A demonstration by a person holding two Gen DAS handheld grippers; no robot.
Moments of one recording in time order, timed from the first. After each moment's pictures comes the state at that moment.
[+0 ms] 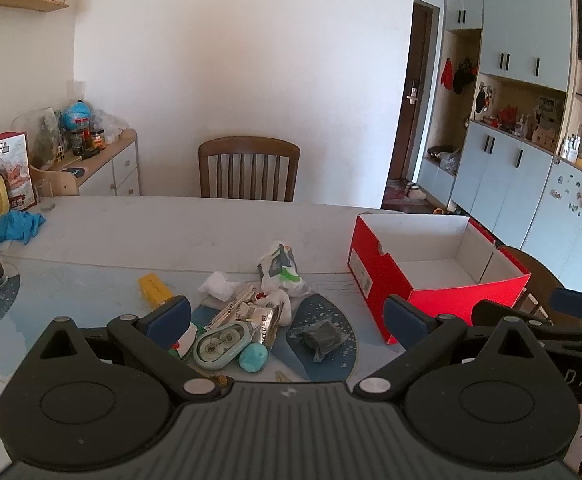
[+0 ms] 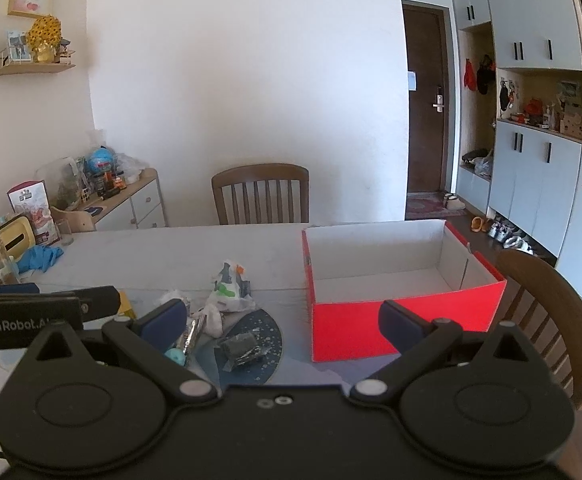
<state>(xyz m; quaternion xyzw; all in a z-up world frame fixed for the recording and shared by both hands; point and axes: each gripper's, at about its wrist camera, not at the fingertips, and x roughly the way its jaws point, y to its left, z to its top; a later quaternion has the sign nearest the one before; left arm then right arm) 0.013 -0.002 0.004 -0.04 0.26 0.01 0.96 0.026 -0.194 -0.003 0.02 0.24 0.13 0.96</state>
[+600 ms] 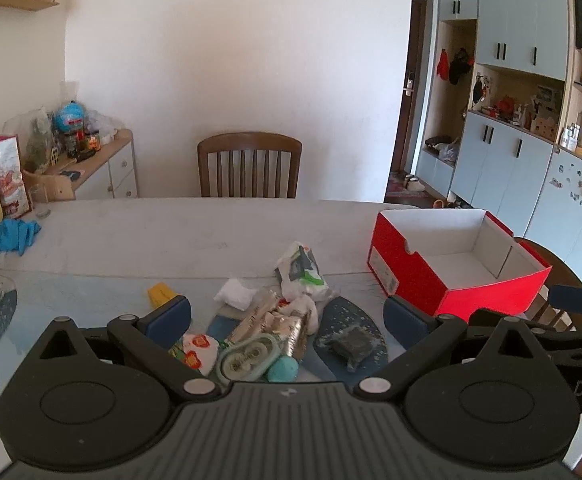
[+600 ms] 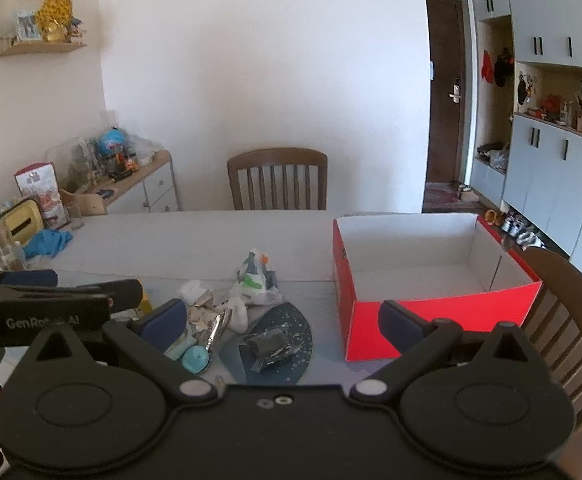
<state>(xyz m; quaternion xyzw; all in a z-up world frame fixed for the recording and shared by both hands) 0.044 0.036 -0.010 -0.03 0.26 0.00 0.96 0.049 -0.149 -0.012 0.01 0.27 0.14 0.95</state>
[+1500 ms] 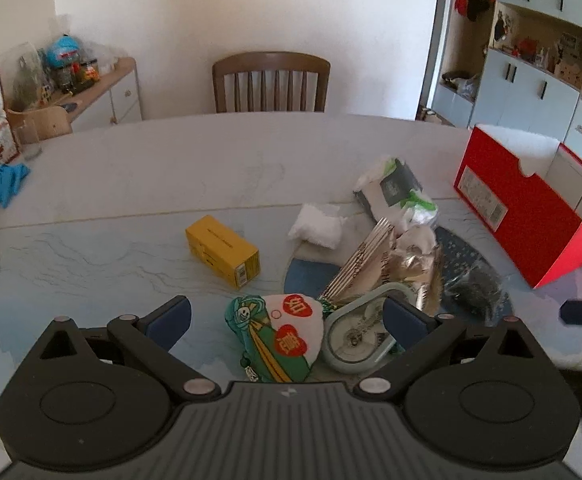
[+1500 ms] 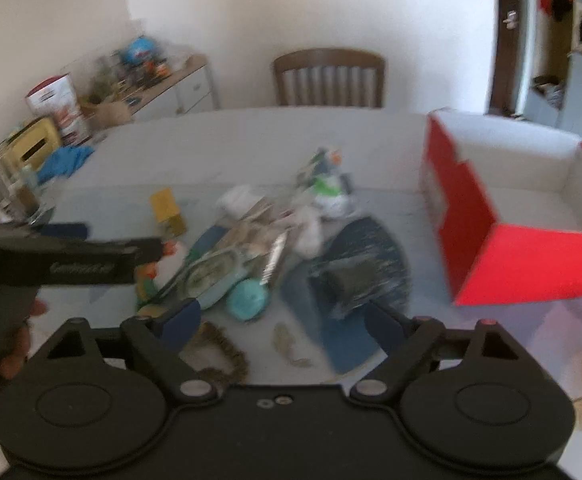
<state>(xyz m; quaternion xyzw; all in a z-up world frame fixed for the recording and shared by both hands) 0.133 0.135 -0.112 -0.02 0.37 0.00 0.93 0.107 -0.068 -0.088 -0.02 0.40 0.23 0.89</state>
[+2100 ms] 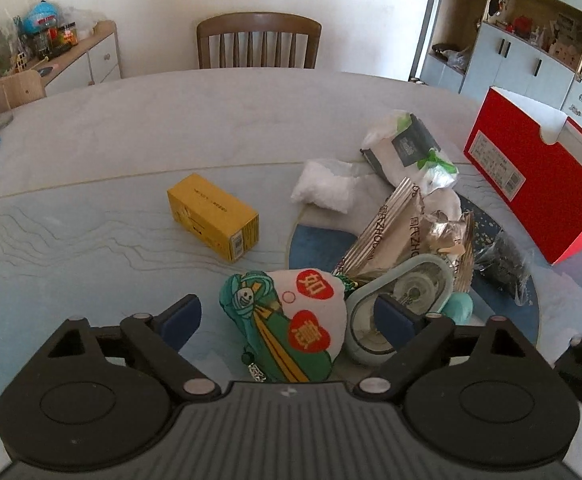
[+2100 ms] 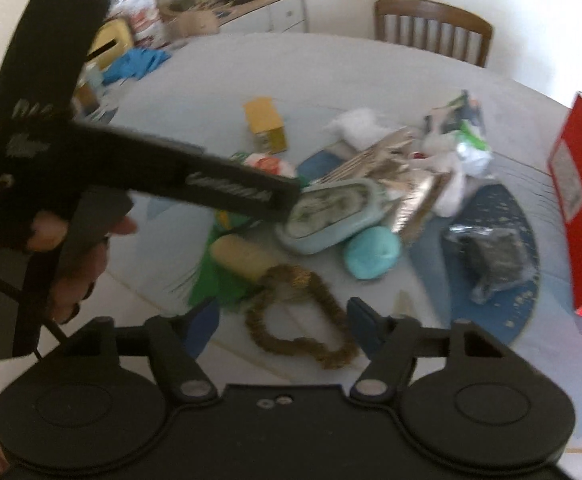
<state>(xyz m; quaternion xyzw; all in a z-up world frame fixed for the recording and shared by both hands) 0.161 0.151 -0.149 -0.03 0.42 -0.03 0.91 0.109 0.007 -0.127 -0.10 0.46 0.33 0.82</state>
